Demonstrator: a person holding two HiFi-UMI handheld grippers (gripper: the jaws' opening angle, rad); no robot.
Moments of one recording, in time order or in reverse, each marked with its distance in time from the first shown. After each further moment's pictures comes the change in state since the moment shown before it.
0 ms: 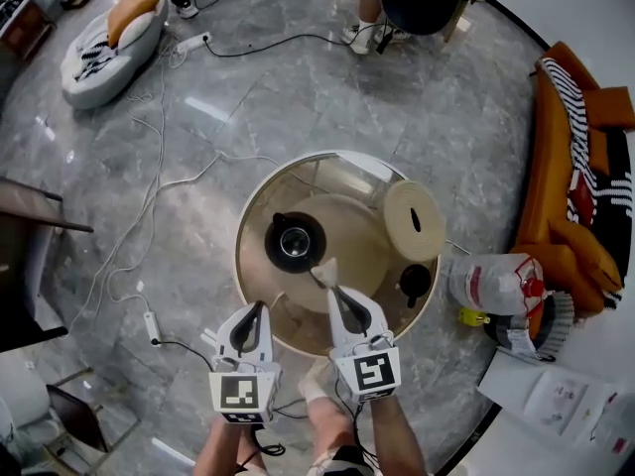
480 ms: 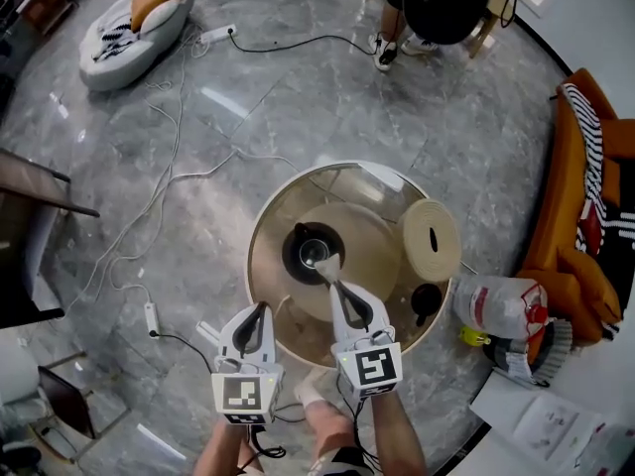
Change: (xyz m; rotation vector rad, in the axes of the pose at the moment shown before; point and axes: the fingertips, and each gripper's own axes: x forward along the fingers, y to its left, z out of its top) left arm 0.010 0.036 -0.001 -0.050 -0.006 0.078; right arm 0.052 0.009 0.007 -0.032 -0.007 0.071
